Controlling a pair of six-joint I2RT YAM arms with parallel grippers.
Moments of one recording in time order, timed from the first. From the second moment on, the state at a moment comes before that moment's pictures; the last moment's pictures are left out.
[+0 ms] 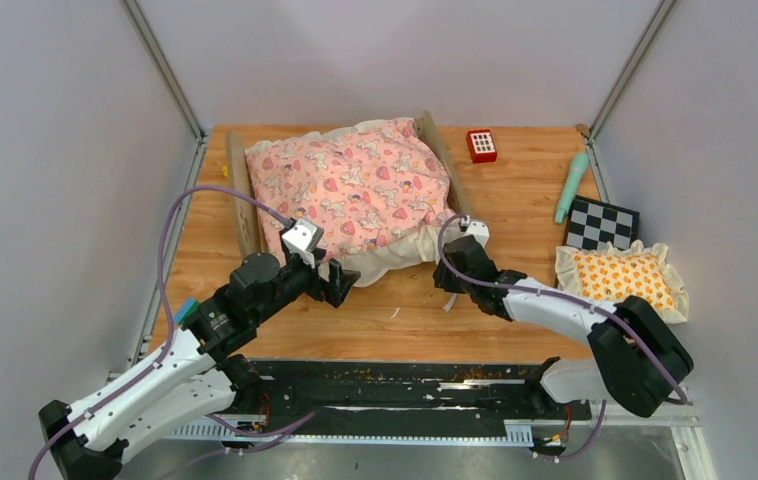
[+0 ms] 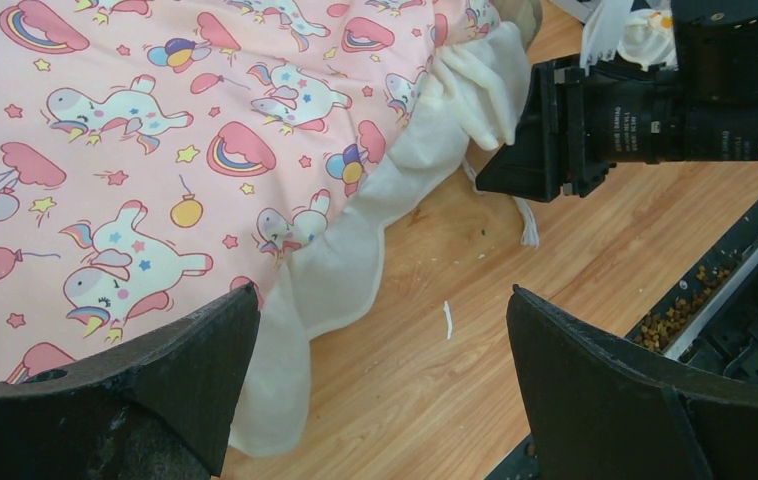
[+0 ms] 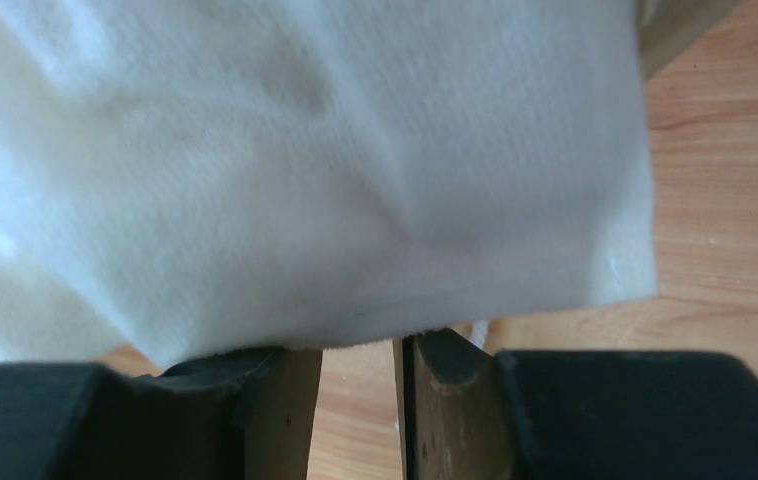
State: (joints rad) left arm -0.80 0.66 0.62 -0.19 -0.07 -0.21; right arm 0.68 1.30 0.57 -0.02 0.22 0.68
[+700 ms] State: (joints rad) left arm -0.80 0.64 0.62 -0.22 -0.09 -0.20; right arm 0.75 1.51 0.67 -0.07 0.44 0.70
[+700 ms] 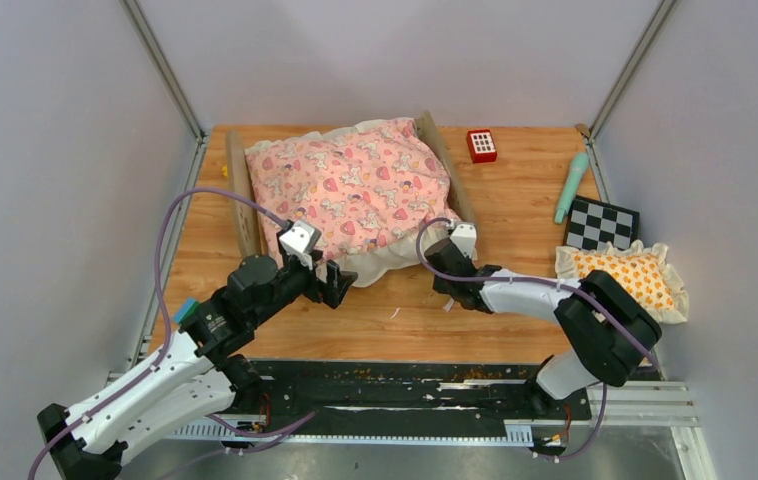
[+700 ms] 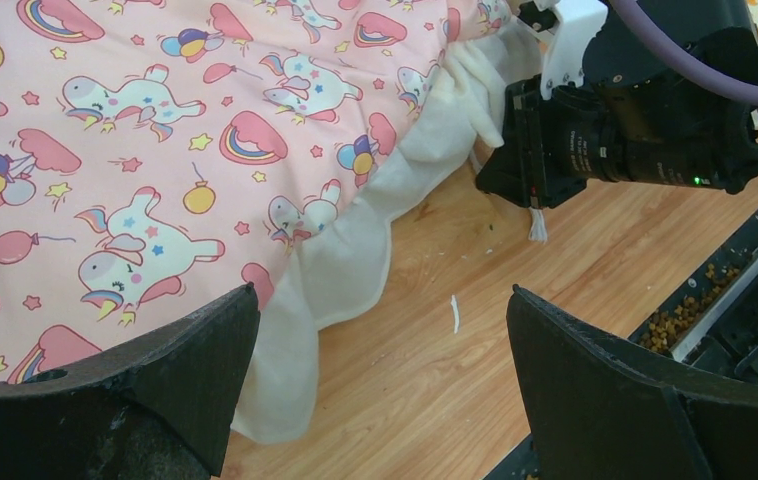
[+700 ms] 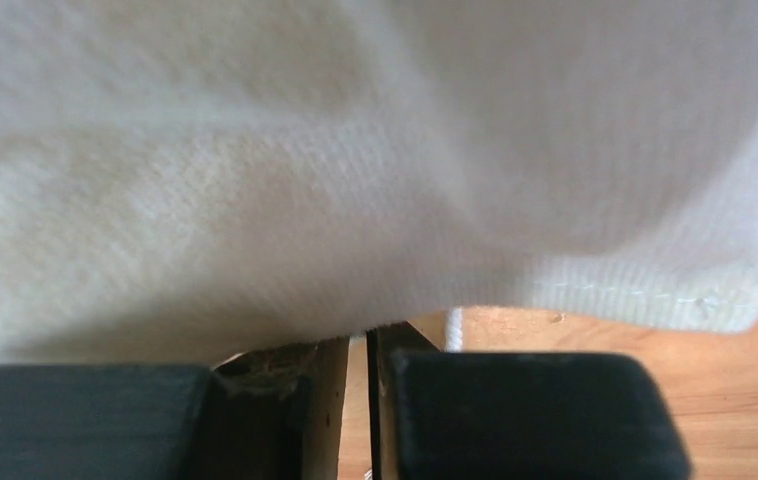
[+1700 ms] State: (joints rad) left arm -0.80 0.62 0.60 -0.23 -0.10 -0.21; right arm 0.78 1.28 0.54 -0.18 0.37 0.71
